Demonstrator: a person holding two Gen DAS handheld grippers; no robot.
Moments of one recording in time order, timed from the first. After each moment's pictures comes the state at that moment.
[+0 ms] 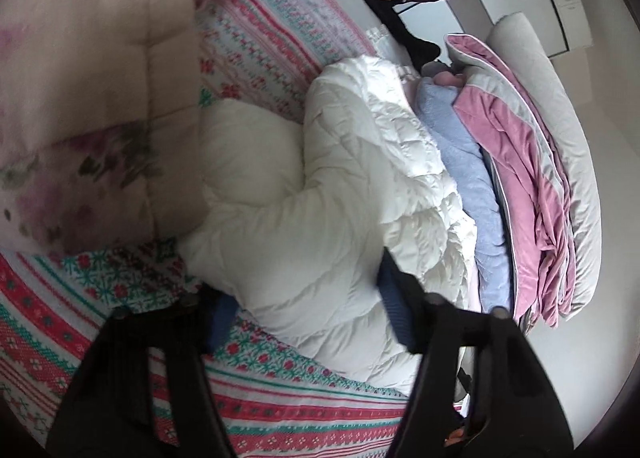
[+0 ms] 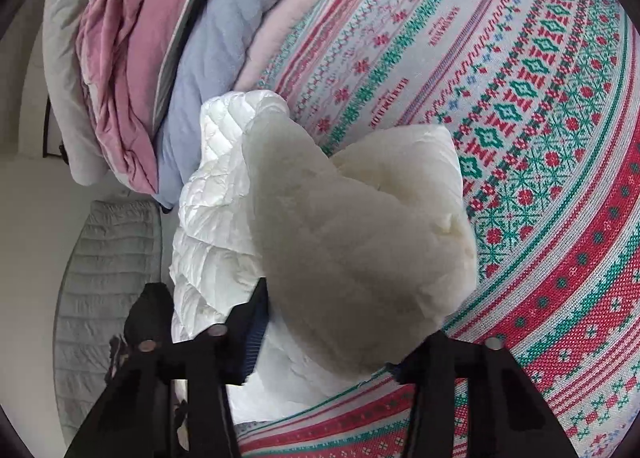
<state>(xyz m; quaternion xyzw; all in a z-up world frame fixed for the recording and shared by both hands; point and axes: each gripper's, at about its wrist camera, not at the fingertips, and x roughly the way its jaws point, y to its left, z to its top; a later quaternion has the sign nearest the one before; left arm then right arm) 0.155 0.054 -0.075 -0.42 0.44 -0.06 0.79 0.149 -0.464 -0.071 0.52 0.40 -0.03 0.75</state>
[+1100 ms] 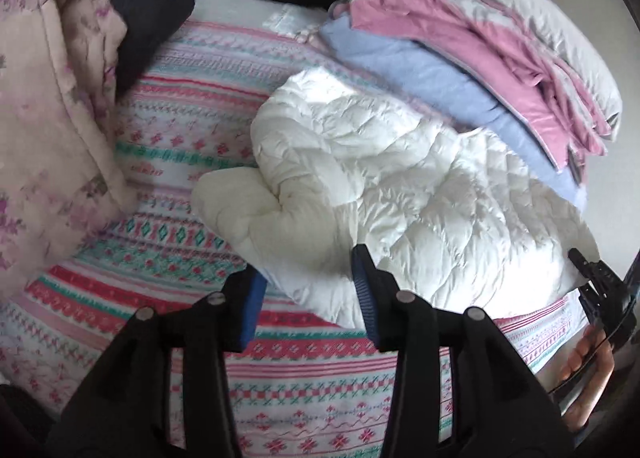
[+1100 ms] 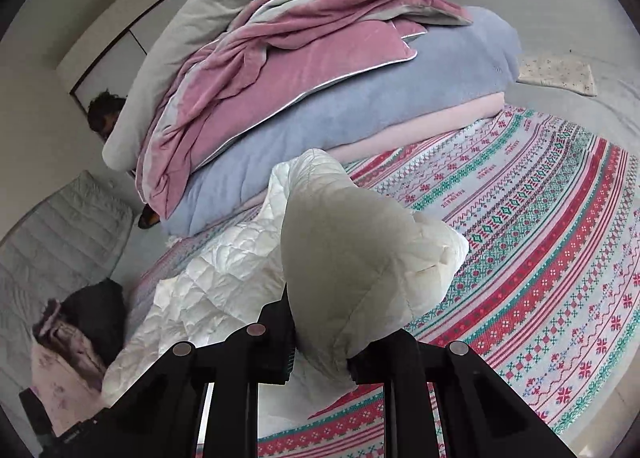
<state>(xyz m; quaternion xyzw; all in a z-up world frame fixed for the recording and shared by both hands) 0.108 -0.037 0.008 -0.15 0.47 -0.09 0.87 0.082 -0.463 0.046 0.32 0.31 -0.13 0.89</state>
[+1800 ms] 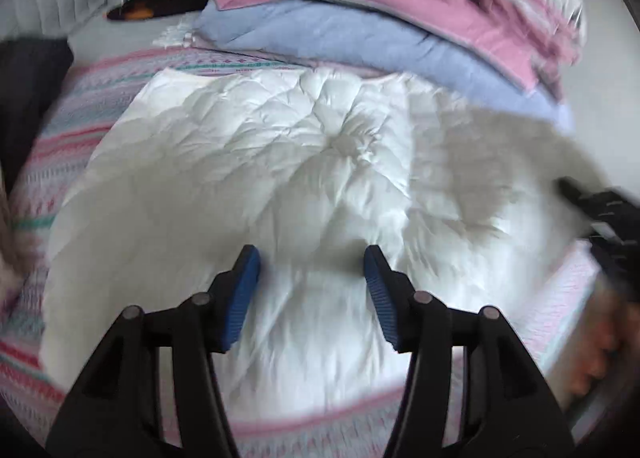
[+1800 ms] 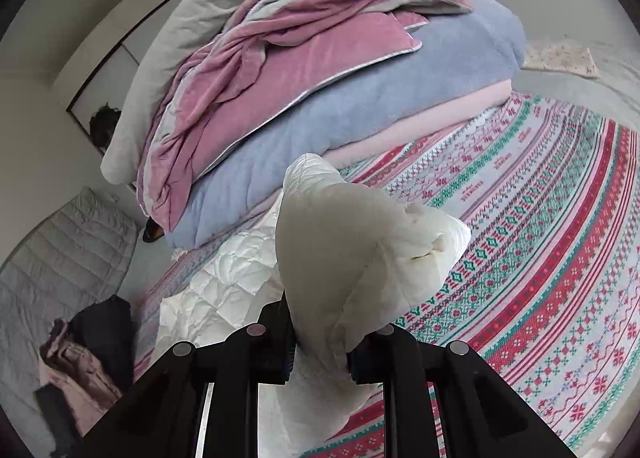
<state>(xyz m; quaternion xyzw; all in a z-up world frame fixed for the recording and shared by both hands) 0.147 -0.191 -0.011 0.00 0.45 -0.18 0.88 0.103 -0.457 0.039 0.35 0.29 -0.13 0.88</state>
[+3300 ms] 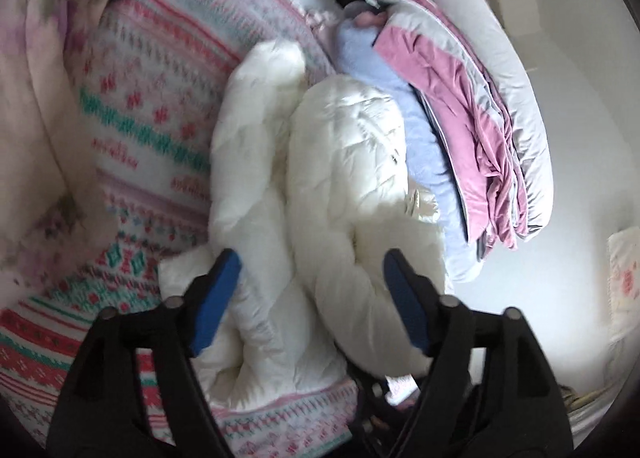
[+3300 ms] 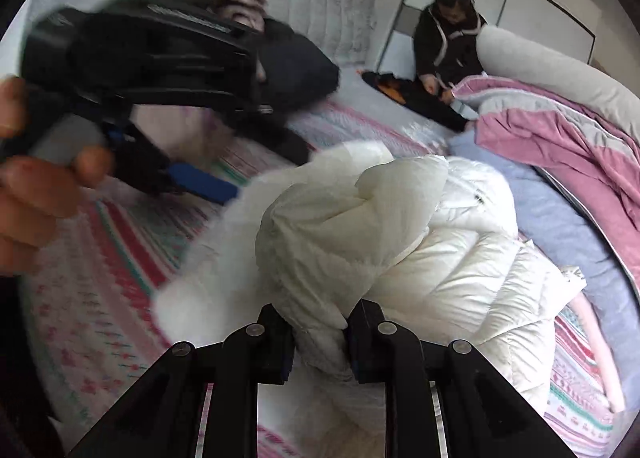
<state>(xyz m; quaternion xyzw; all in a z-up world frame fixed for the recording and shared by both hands) 0.176 0.078 -0.008 -0.37 0.49 -0.21 0.76 0.140 -0.090 0.021 -0.19 0.33 0.23 0.90</state>
